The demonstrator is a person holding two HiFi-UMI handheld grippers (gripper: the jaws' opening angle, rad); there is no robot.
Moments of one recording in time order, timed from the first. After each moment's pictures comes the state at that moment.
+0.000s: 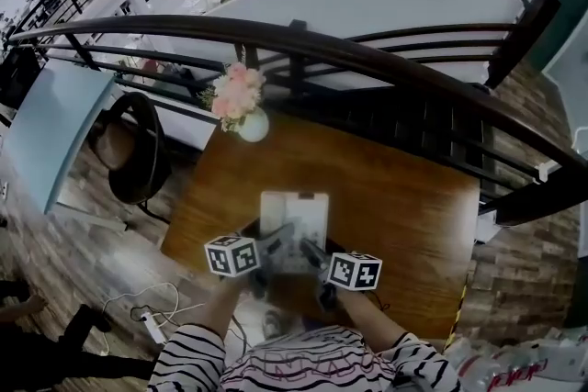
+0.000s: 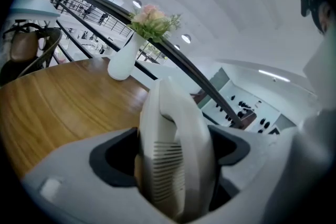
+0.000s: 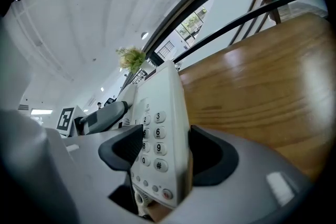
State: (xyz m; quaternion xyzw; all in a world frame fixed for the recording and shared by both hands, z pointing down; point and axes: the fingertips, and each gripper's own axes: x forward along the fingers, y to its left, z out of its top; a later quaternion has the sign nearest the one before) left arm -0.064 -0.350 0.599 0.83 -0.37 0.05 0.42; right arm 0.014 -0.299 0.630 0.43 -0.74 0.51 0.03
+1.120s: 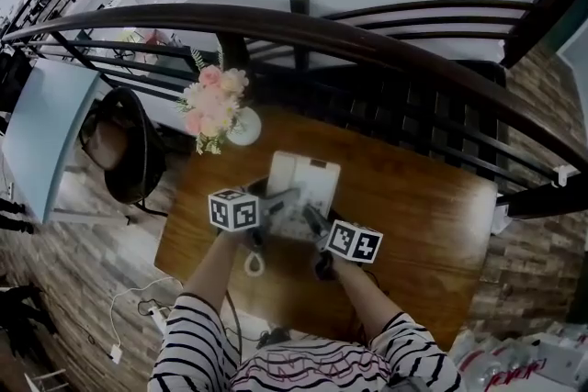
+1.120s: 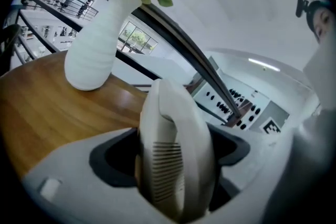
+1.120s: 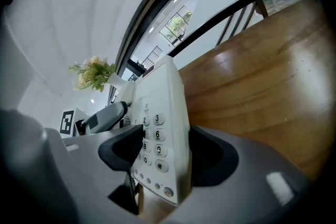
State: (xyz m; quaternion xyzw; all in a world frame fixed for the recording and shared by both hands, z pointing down) left arm -0.010 -0.529 0.665 0.87 -0.28 0.10 0.39; right arm 0.056 -0.466 0.697 0.48 -0.70 0.53 0.01
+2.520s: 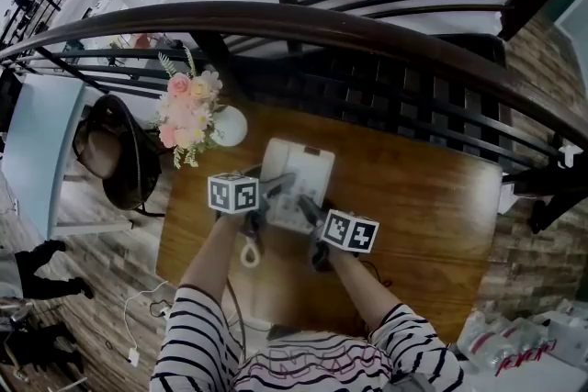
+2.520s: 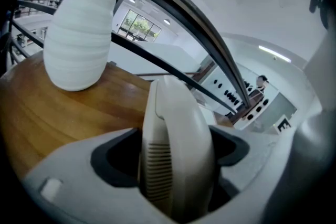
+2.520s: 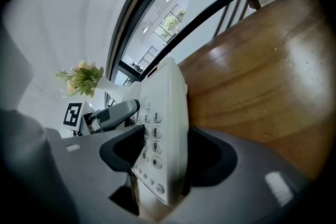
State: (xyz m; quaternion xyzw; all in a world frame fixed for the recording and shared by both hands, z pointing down) left arm 0.006 -0.580 0.709 0.85 -0.29 0.18 0.41; right arm 0.066 -0.500 0.724 0.48 -0.67 0.56 0.00
